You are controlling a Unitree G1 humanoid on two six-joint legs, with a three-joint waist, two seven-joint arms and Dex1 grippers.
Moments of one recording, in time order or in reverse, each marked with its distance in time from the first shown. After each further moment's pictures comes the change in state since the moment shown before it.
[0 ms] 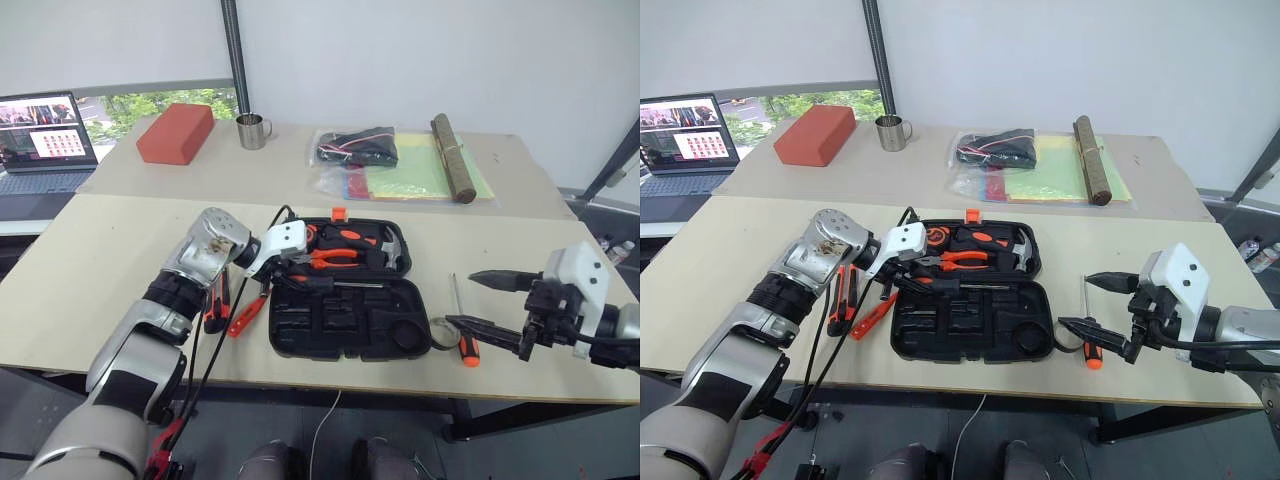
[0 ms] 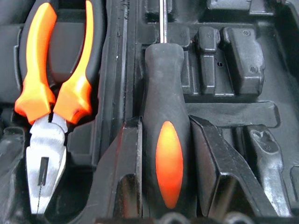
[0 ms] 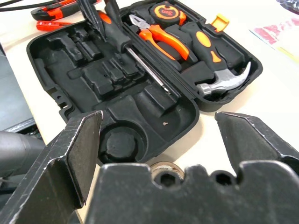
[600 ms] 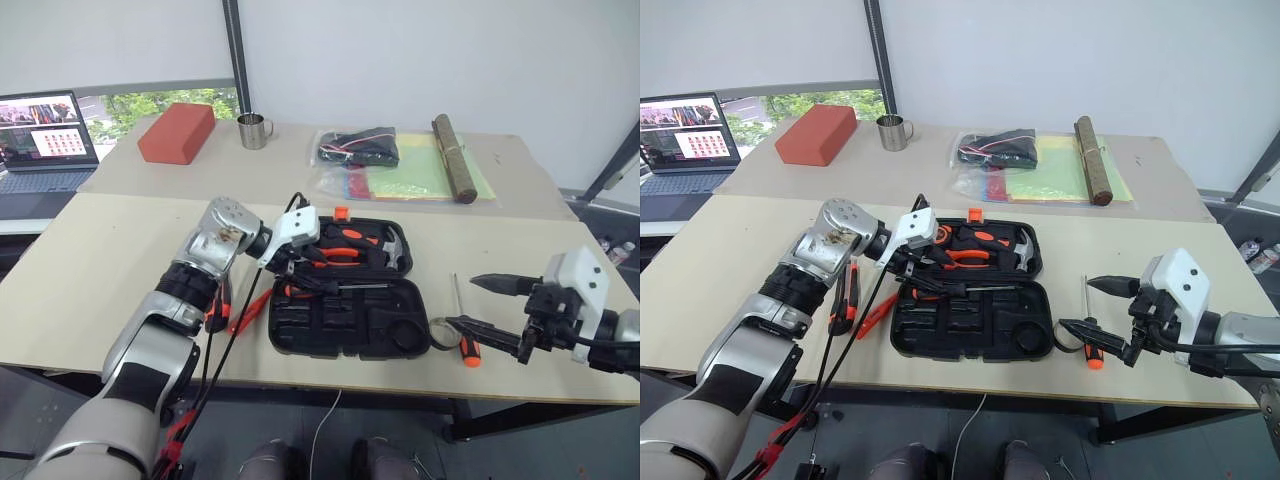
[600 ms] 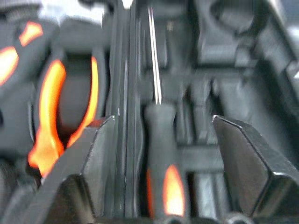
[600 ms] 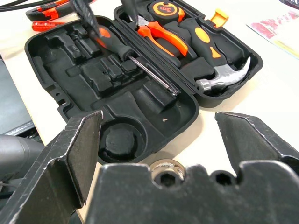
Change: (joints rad) left arm -0.057 -0.063 0.066 -0.018 -0.048 0.034 -0.029; right arm 0.027 0.005 -0.005 -0.012 0.007 0.001 -0.007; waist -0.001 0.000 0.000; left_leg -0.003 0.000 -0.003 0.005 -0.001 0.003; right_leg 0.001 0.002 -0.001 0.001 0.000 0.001
